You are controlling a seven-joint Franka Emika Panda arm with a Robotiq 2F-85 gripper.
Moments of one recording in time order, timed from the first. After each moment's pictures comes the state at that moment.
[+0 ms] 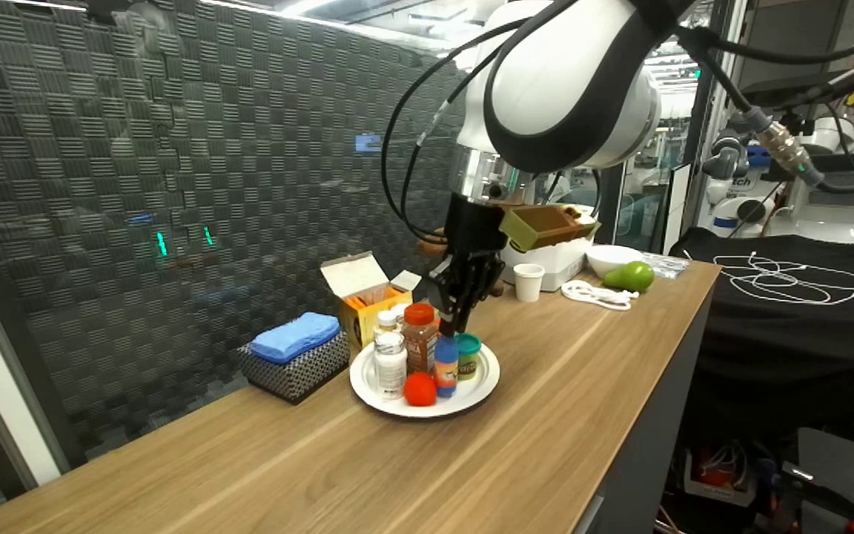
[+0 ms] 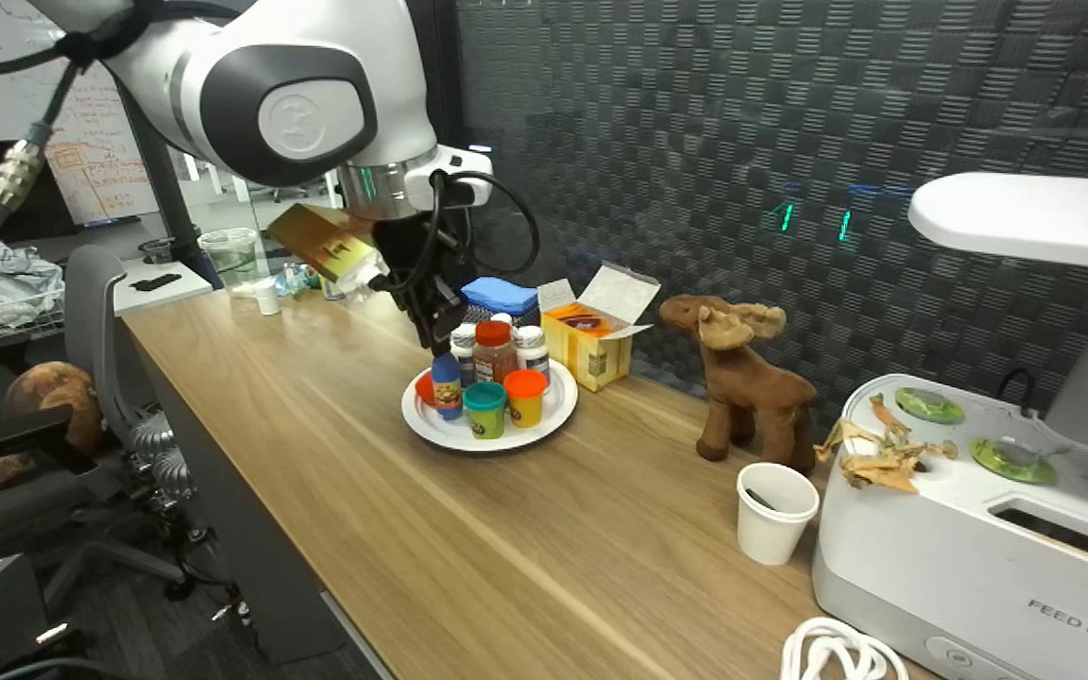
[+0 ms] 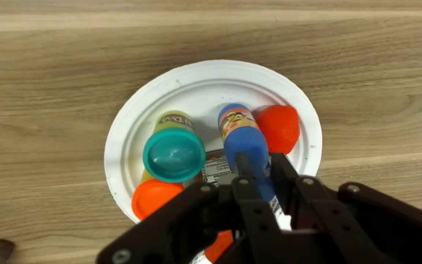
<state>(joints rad) 0.07 0.16 0.07 -2.26 0.11 2.63 0.05</state>
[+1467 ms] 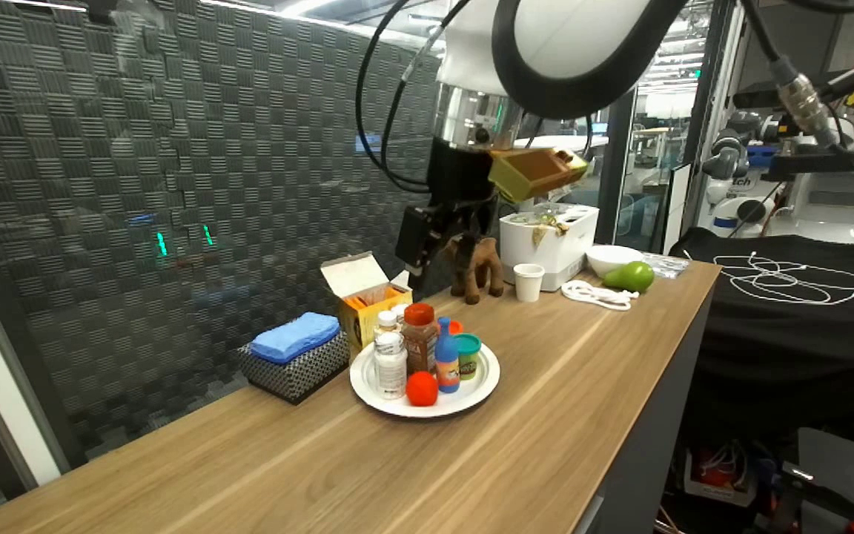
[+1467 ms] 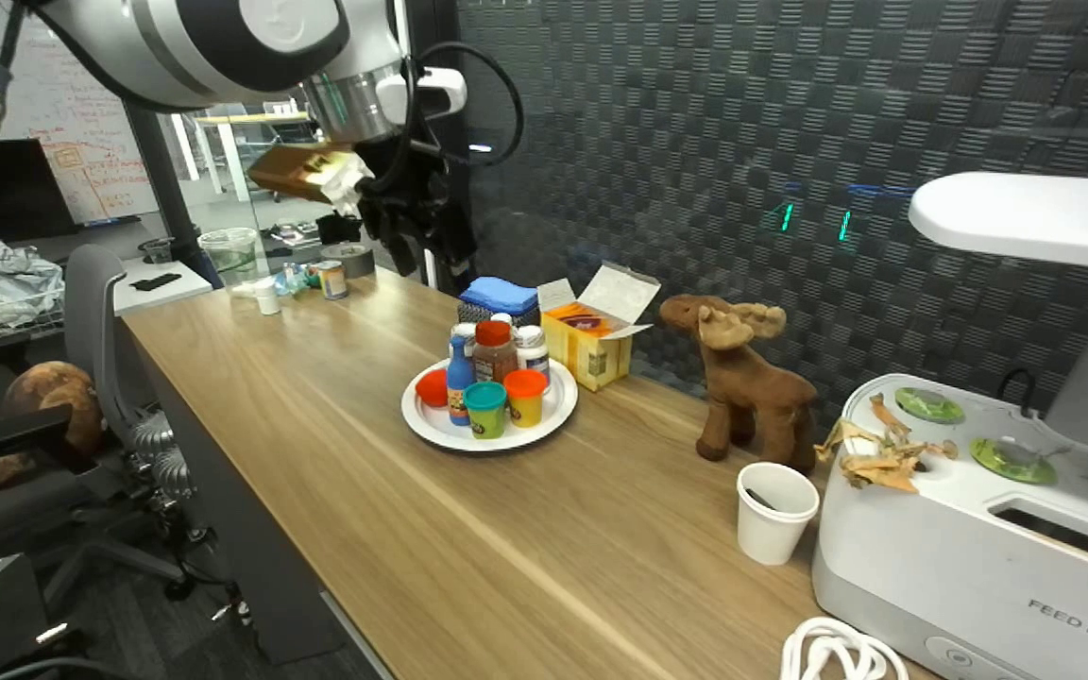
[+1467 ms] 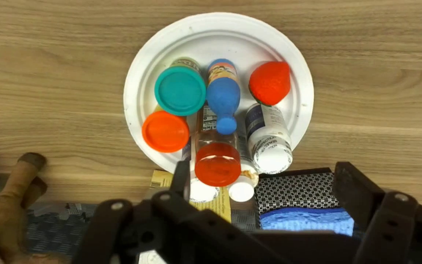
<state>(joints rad) 0.11 0.06 0.06 -2.22 -0.12 2.56 0.20</state>
